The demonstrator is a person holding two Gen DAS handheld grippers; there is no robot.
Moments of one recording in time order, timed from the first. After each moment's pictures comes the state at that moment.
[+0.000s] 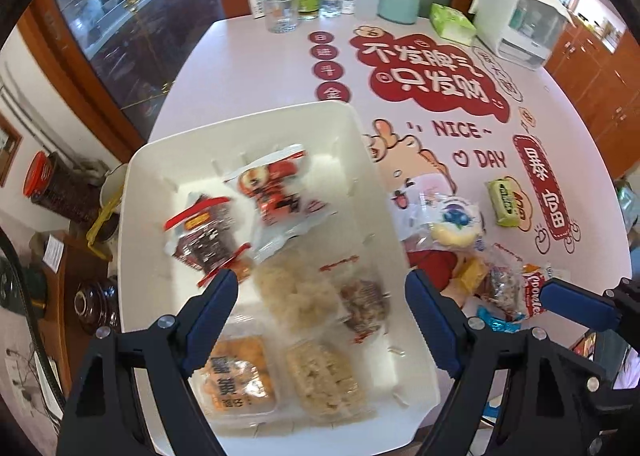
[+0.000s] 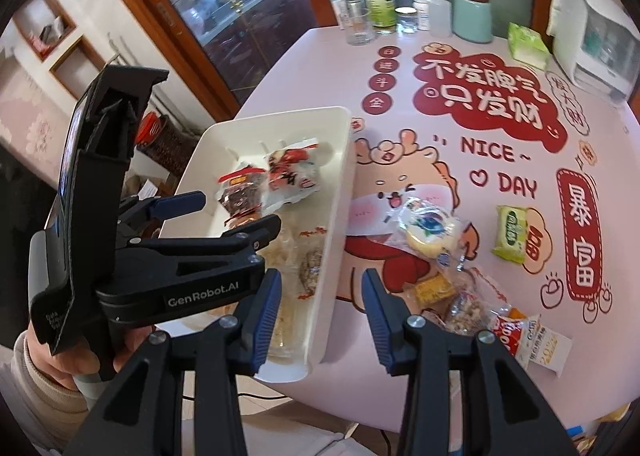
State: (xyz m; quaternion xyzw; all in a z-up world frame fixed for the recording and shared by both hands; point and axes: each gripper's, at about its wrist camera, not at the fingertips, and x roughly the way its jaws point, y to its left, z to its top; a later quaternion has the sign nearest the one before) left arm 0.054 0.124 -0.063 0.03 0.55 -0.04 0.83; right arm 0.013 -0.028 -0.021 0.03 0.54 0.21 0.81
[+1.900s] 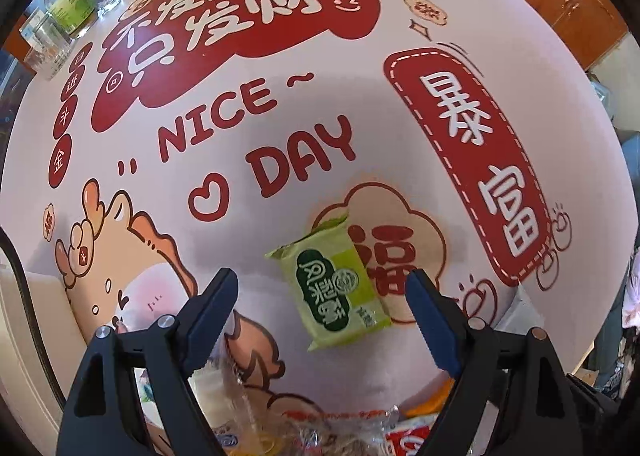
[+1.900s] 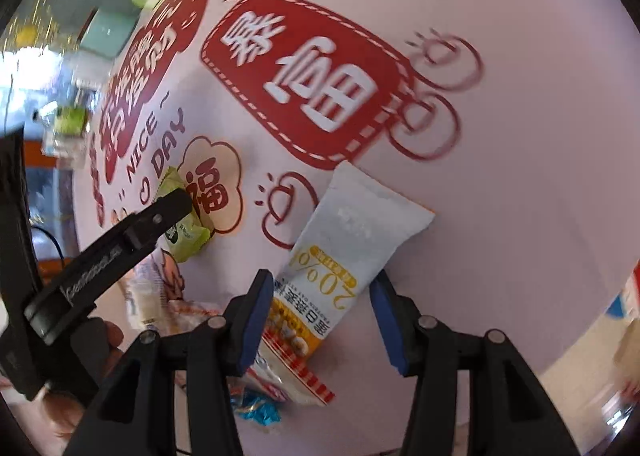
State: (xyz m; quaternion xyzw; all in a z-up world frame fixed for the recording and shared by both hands) left arm 0.170 -0.154 -0.193 0.13 0.63 -0.17 0.74; right arm 0.033 -0.291 -0.185 0.36 0.61 -0.12 0.69
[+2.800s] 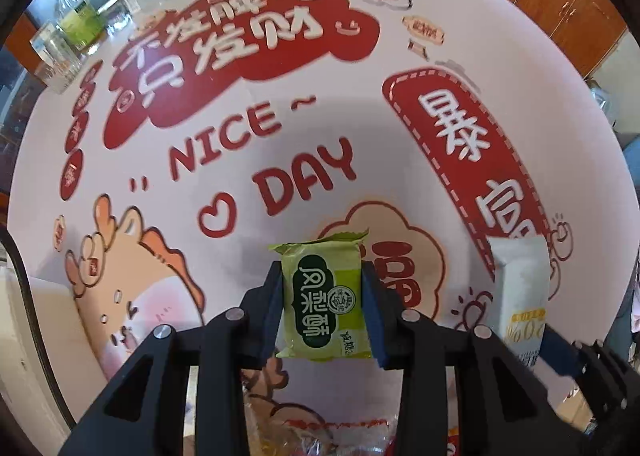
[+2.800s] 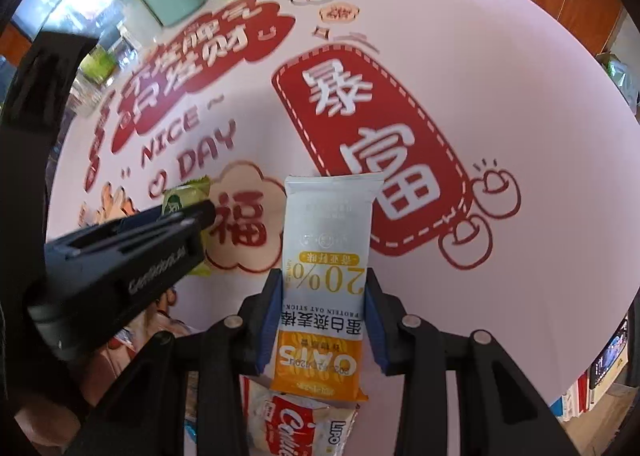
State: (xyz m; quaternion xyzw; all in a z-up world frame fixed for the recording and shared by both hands) left arm 0.161 -0.152 -0.182 0.14 0.59 -0.17 0.77; right arm 0.063 -0.262 -0.156 0.20 0.57 -0.10 0.79
